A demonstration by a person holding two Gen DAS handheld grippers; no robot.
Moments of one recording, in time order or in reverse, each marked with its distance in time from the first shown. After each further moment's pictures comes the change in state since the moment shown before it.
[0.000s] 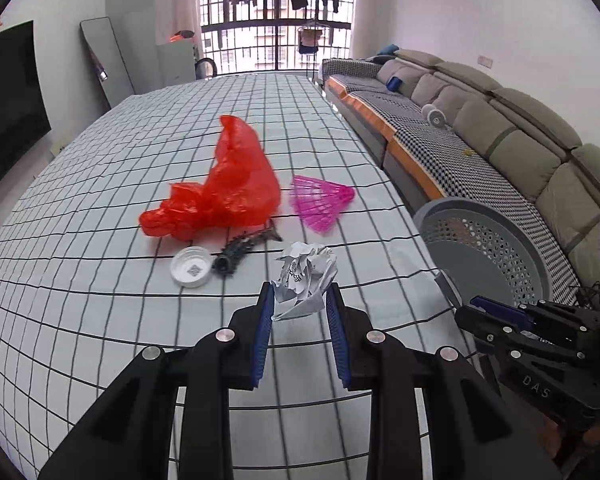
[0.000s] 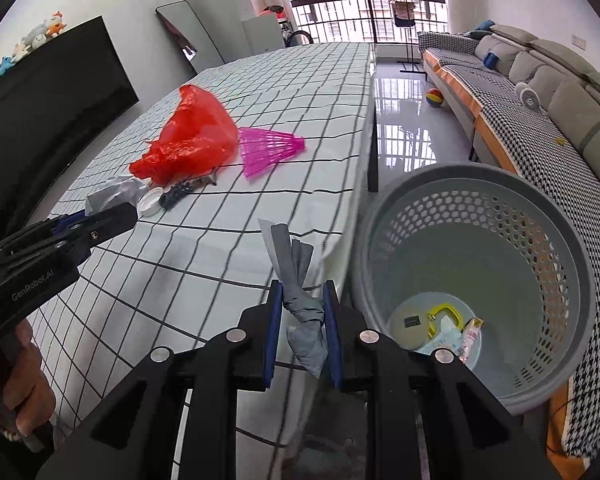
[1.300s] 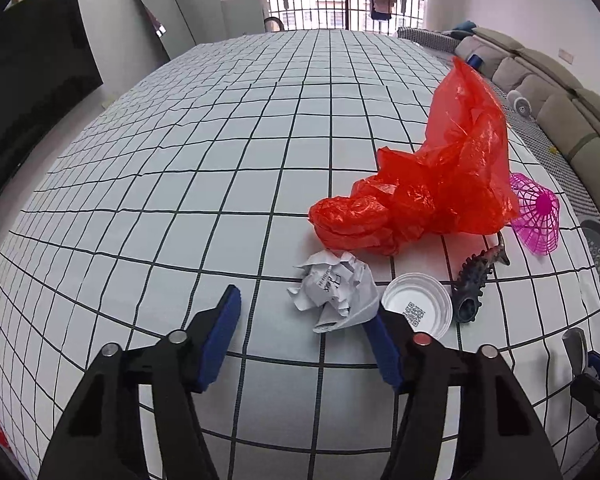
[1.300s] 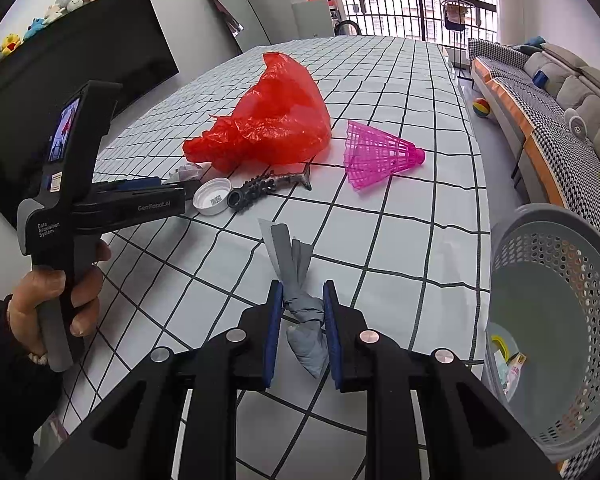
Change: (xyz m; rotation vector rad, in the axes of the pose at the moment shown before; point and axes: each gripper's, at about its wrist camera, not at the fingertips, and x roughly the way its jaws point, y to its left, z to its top) left arm 0.087 0.149 0.017 -0.109 0.142 0.216; right arm 0.053 0.087 0.025 -0.143 0.056 0.096
